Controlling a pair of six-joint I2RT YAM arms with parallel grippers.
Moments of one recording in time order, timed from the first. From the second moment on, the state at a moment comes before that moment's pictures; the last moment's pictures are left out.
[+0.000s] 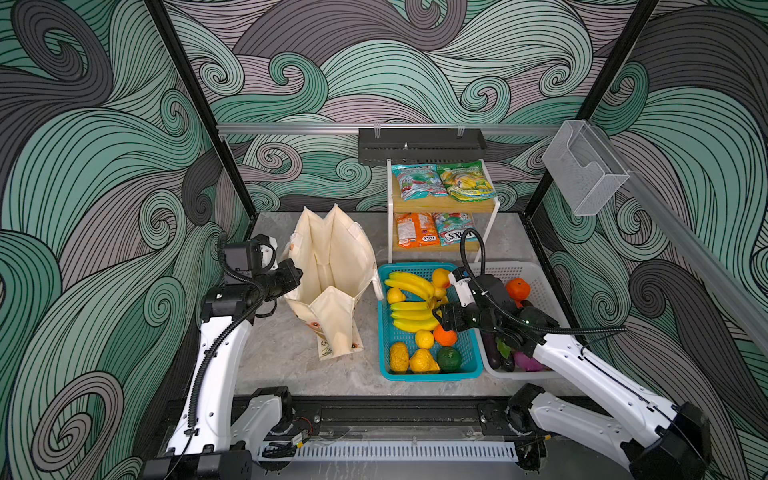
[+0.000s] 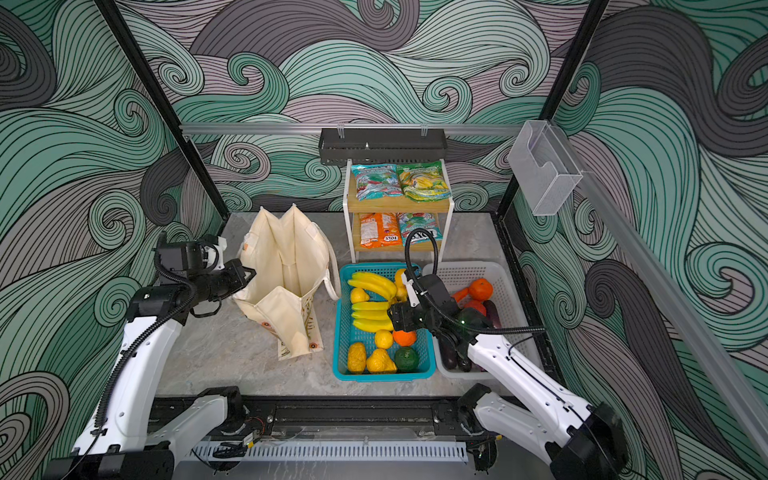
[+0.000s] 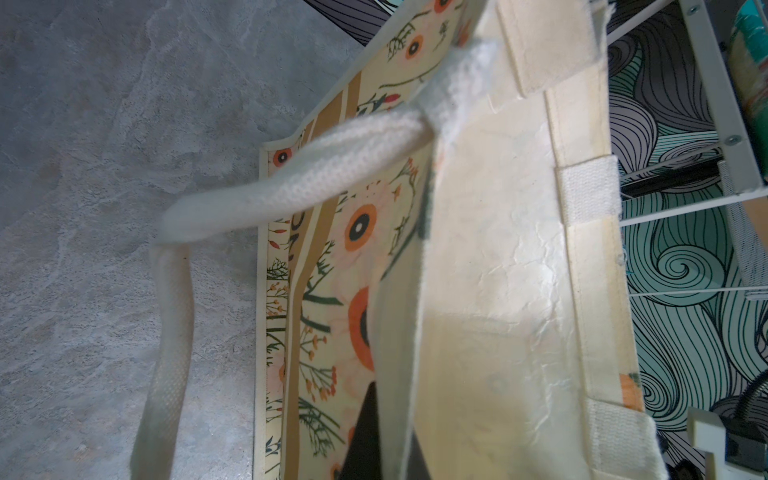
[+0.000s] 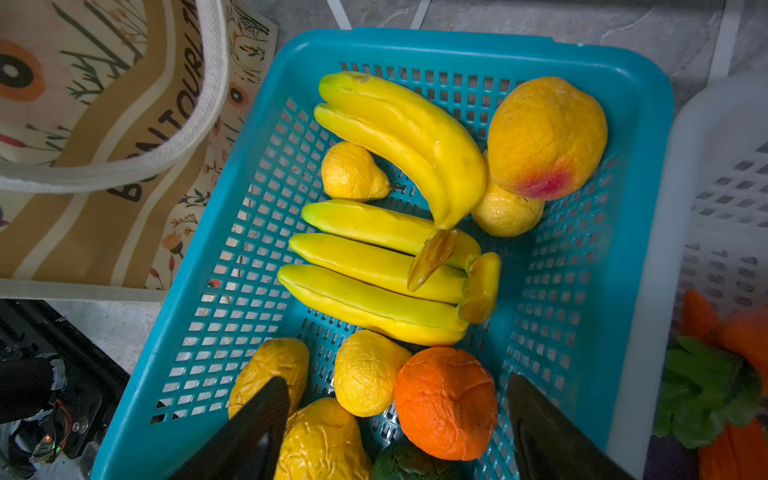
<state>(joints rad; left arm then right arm) 0.07 0.99 1.10 -0.87 0.36 -0.45 0.63 0.99 0.77 -0.58 -0.05 0.32</state>
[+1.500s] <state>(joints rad) -0.02 0.97 1.10 -0.85 0.31 -0.47 0.71 1.18 0.70 -0.58 0.04 0.38</state>
